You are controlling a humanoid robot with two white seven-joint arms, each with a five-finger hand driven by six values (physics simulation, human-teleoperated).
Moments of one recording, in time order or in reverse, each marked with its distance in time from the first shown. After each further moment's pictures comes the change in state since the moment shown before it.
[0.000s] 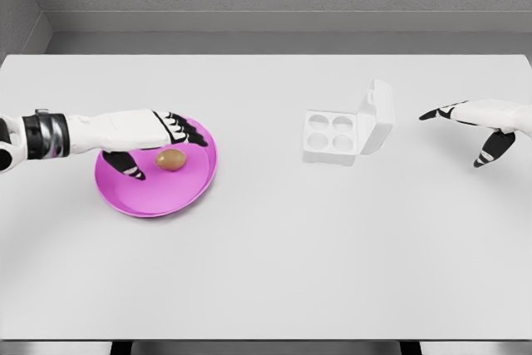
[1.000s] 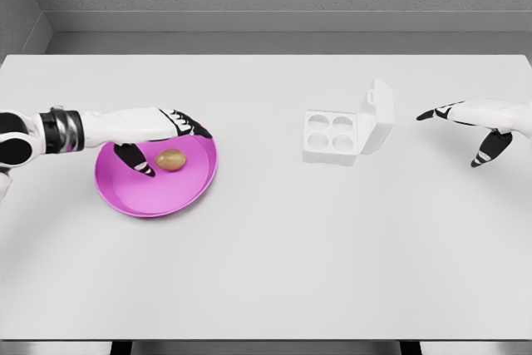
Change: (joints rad) left arm -0.035 -0.101 -0.013 0.177 0.024 0.000 -0.011; right arm -0.002 0.009 0.001 -0.002 0.000 0.000 0.000
